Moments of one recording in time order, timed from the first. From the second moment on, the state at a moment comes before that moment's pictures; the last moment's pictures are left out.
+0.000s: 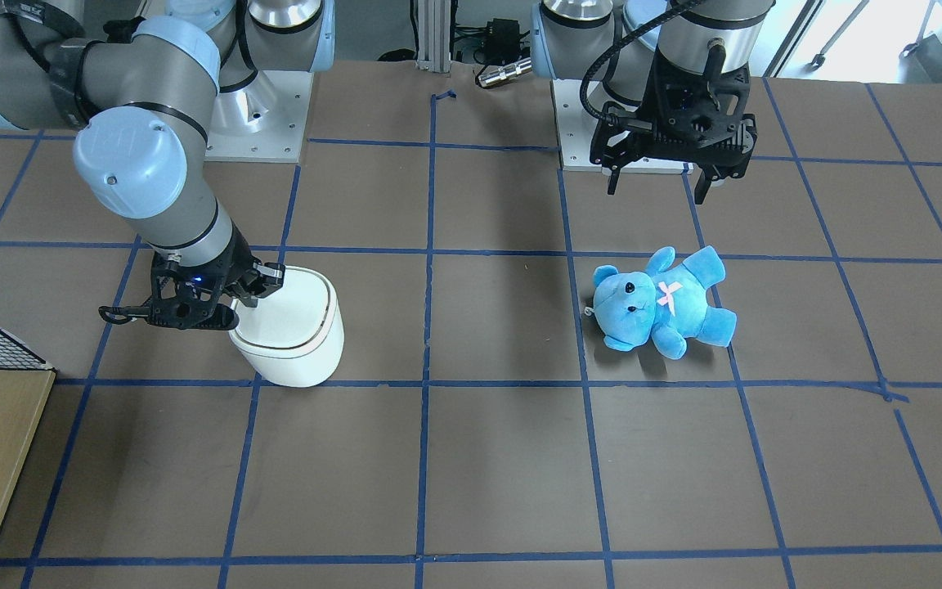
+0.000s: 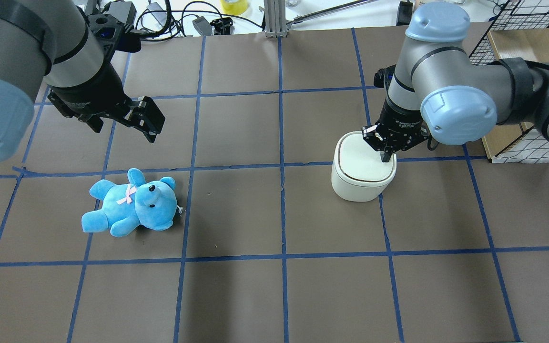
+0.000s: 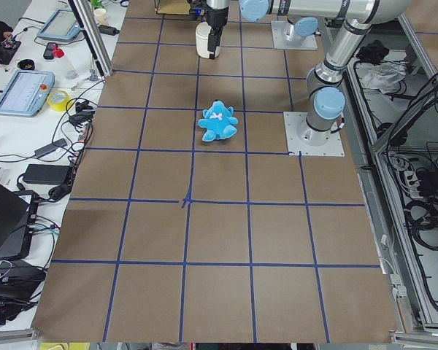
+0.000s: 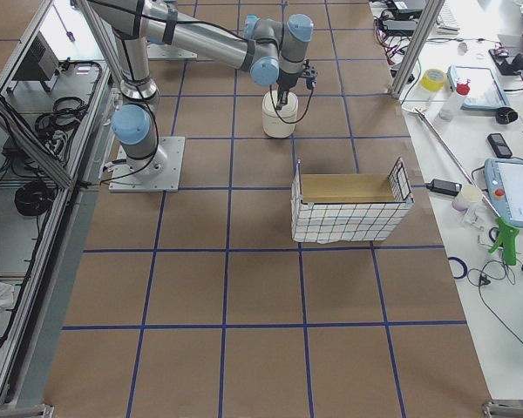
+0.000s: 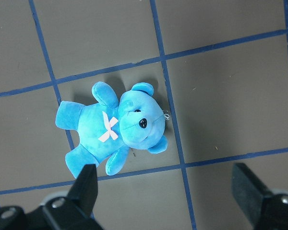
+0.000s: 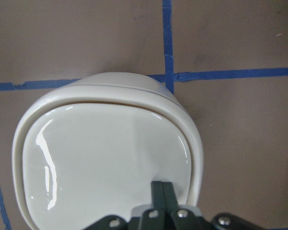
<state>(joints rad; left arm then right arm) -1.62 -1.48 -1.66 -1.51 1.67 0.15 1.59 -1.39 1.80 -1.85 -1.56 0.06</state>
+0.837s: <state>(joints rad) -1.62 -1.48 -1.66 -1.51 1.67 0.15 1.59 -1.41 1.74 -1.83 -1.56 0.06</state>
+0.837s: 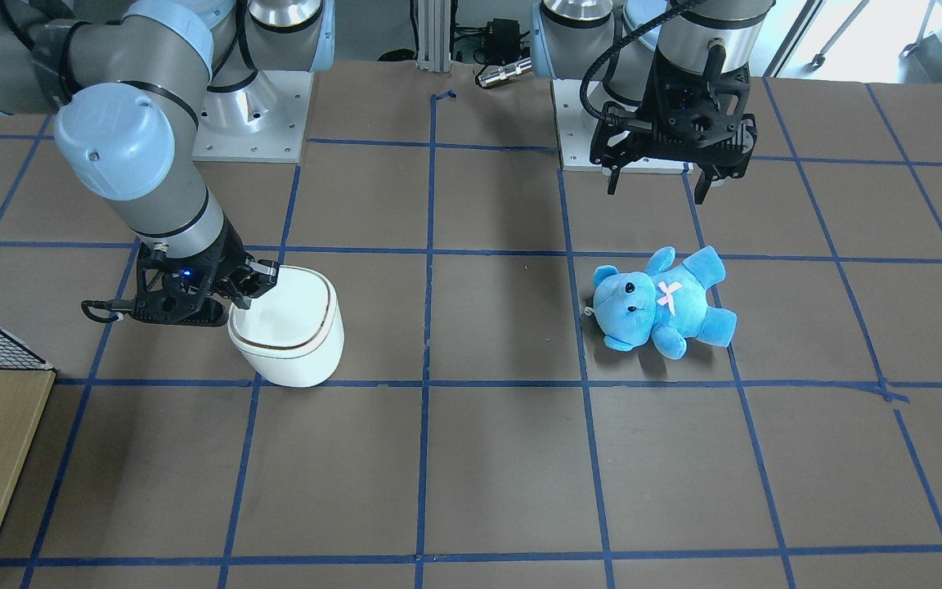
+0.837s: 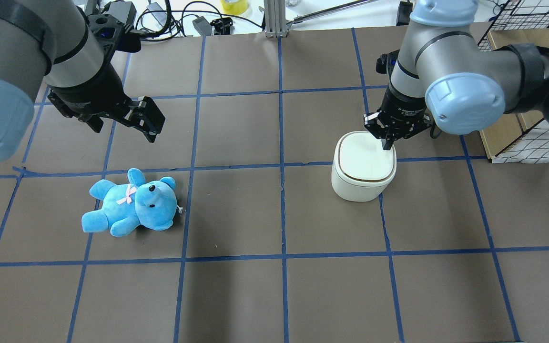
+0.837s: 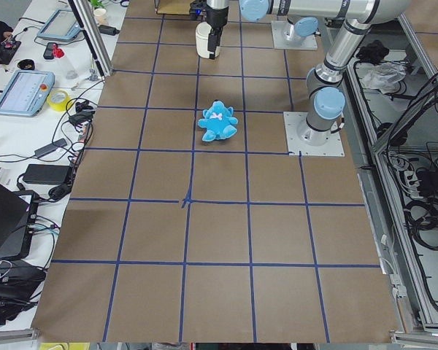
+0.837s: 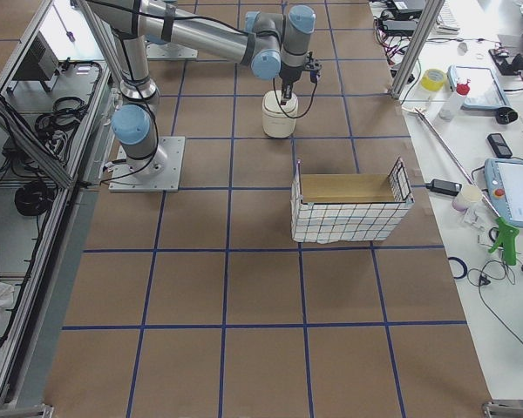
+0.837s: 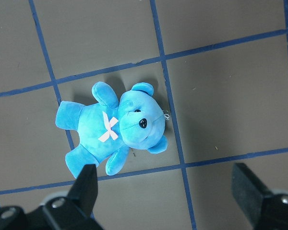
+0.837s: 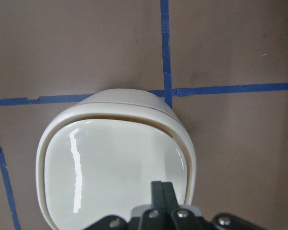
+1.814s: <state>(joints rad) -1.62 -1.48 -1.66 -1.51 1.67 0.15 1.58 -1.56 1.65 -1.72 -1.56 0.06</state>
